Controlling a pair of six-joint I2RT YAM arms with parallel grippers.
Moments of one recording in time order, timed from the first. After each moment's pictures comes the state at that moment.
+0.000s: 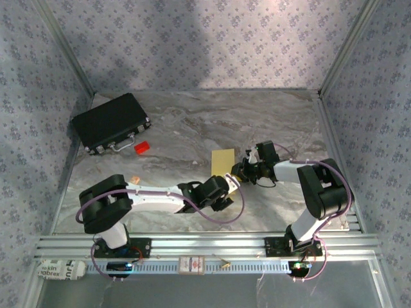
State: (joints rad) left arm -1.22 1.66 0.87 -0.03 -0.30 -0.03; right arm 0.30 1.63 0.64 0.04 -0.75 0.81
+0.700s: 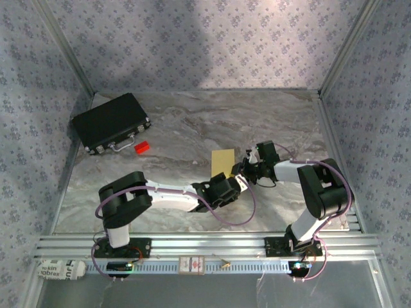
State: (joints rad) left arm -1.25 1.81 1.00 -0.03 -0.48 0.11; right arm 0.30 1.63 0.64 0.04 -0.75 0.81
